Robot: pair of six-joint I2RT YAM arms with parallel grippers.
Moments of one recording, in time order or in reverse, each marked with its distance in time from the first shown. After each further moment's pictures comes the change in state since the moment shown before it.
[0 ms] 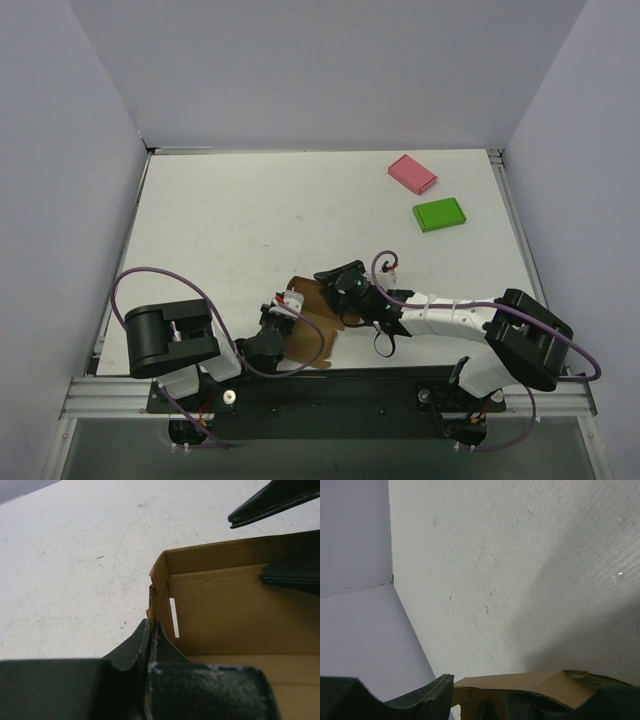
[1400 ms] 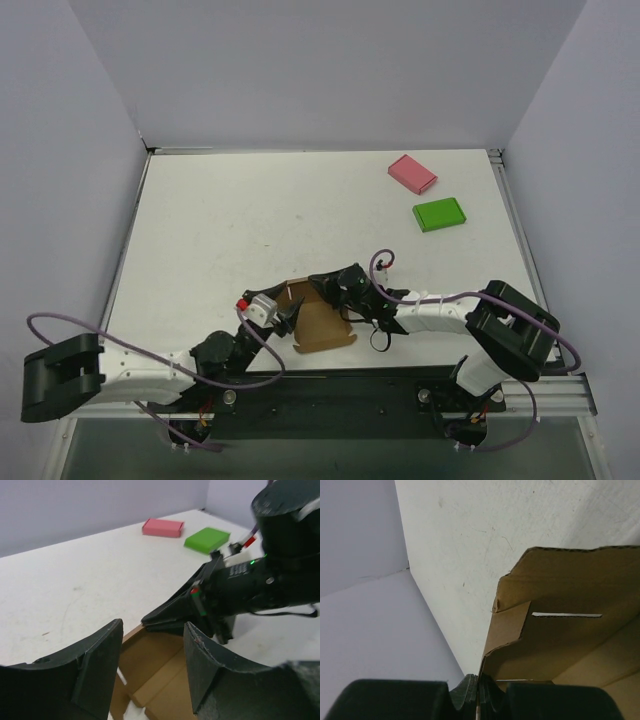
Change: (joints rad) left arm -0.013 -0.546 -0.099 -0.104 0.327 0.059; right arm -0.043 0.084 -0.029 0.213 -0.114 0.039
